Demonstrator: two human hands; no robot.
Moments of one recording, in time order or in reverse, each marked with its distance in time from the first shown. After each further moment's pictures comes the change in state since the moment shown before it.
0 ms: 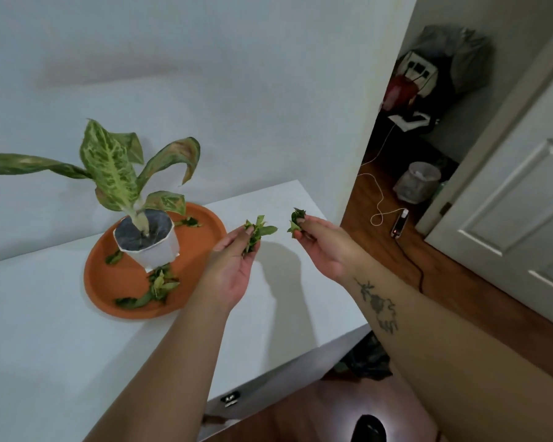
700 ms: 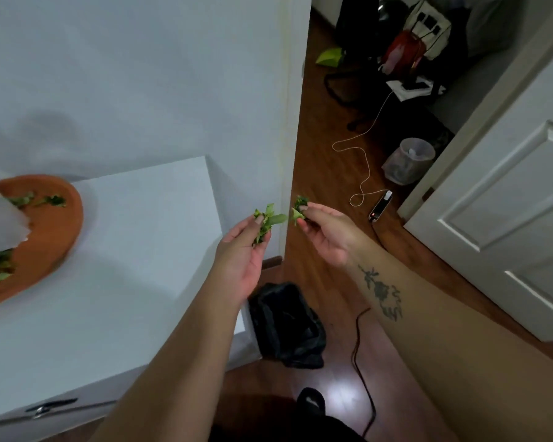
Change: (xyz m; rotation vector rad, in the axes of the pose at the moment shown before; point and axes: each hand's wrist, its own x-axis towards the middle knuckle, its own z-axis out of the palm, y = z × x) left_hand 0.034 -0.215 0.189 -0.070 0.143 -0.045; right_hand 0.063 -0.160 -0.210 -0.088 0.056 0.143
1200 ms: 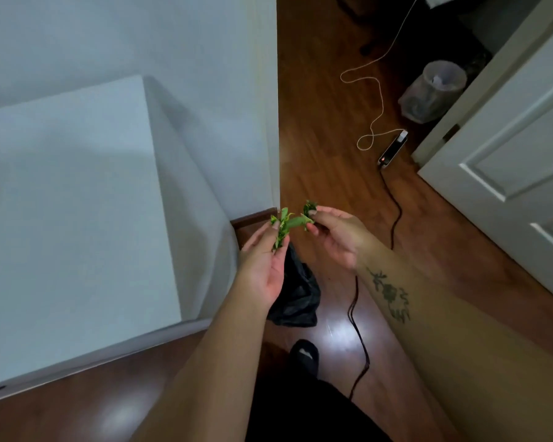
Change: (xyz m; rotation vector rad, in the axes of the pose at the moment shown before) left_hand 0.056 -0.154 -0.031 -0.074 0.212 -0.129; right_hand 0.075 0.064 -0.128 0.002 0.090 0.106
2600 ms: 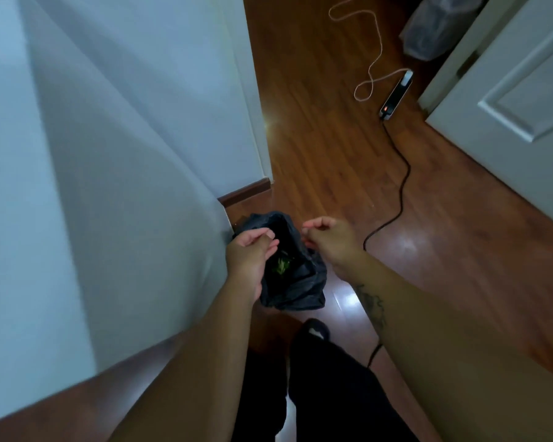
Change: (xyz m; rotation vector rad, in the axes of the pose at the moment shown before) left_hand 0.111 -0.061 -0.089 0.729 0.107 0.086; right_hand 0.087 0.113 -0.085 -0.529 0.135 -0.063
